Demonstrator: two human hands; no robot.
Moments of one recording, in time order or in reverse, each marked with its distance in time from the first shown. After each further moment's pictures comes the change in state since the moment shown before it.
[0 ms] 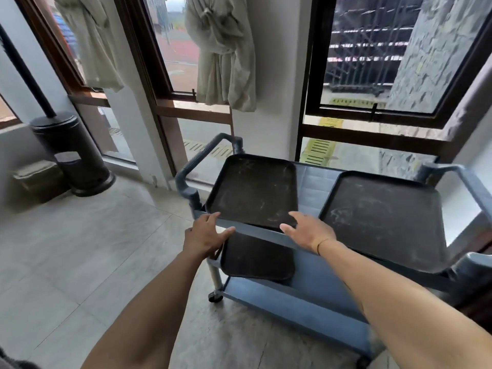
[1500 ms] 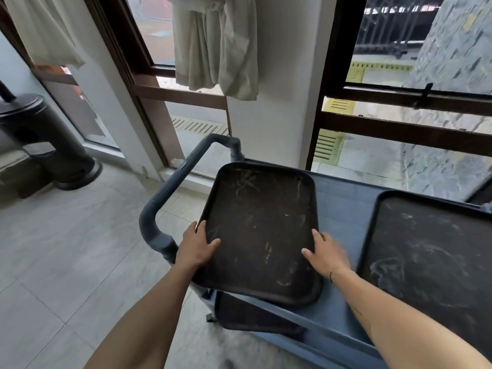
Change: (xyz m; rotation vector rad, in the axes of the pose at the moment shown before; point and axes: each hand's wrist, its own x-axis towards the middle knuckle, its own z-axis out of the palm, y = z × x) left_hand 0.270 -0.034 0.076 -0.106 -0.129 -0.171; right_hand 0.264 0.062 0.054 0.033 -0.073 0.194
